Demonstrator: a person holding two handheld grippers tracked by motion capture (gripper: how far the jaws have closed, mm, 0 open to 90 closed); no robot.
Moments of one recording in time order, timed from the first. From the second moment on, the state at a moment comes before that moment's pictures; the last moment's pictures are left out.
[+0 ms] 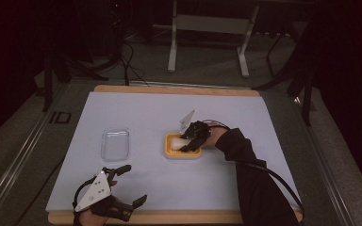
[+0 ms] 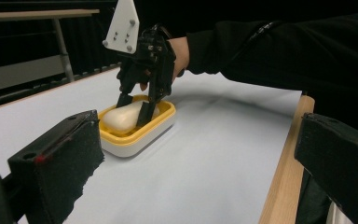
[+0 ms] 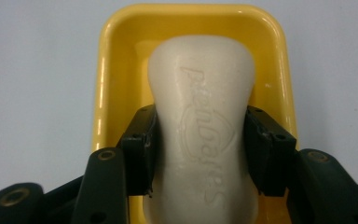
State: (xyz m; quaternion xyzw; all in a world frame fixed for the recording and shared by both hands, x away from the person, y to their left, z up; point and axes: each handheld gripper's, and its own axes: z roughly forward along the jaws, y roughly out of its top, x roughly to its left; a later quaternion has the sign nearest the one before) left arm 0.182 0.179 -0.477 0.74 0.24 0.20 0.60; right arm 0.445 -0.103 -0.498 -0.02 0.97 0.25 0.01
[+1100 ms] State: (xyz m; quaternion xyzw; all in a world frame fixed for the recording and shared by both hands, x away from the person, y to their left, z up) left arm 0.183 0.178 -0.478 0.74 0.24 0.19 0.60; right arm 0.428 -0.119 -0.452 0.05 0.97 0.24 0.05
